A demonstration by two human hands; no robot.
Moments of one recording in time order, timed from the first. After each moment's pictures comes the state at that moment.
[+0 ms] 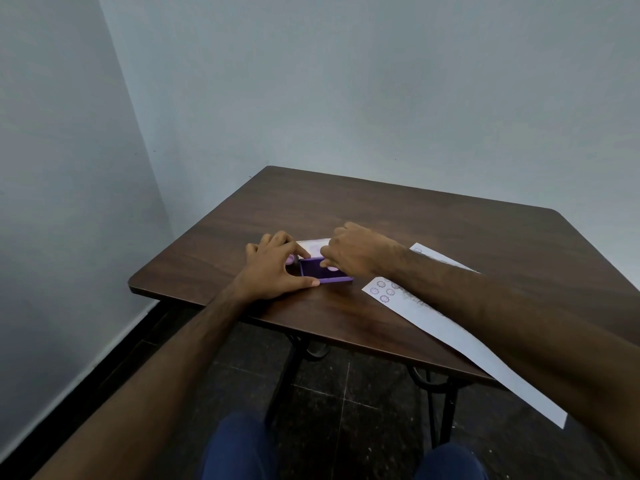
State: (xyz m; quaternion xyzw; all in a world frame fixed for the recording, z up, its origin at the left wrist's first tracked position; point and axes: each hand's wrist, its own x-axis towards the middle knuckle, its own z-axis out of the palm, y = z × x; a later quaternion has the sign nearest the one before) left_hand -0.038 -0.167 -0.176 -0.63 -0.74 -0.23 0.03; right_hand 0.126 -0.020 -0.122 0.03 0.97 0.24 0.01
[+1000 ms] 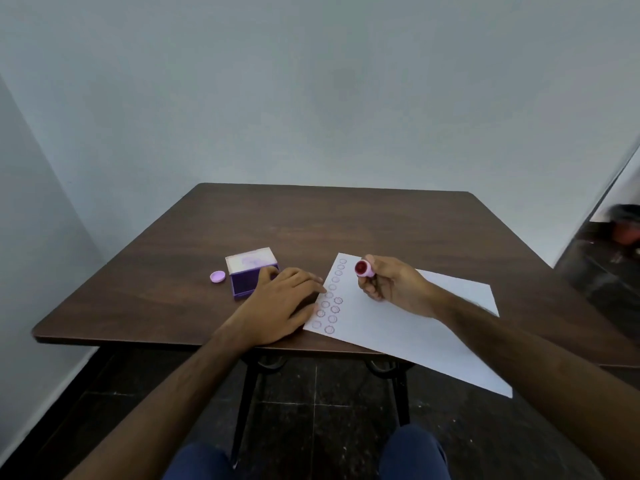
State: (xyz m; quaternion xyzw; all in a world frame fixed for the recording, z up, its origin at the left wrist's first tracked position) left_hand 0.082 -0.143 -0.174 -0.80 -0.59 -0.13 0.06; right_hand 0.328 -0.013 -0.156 0.23 0.67 -0.67 -0.21
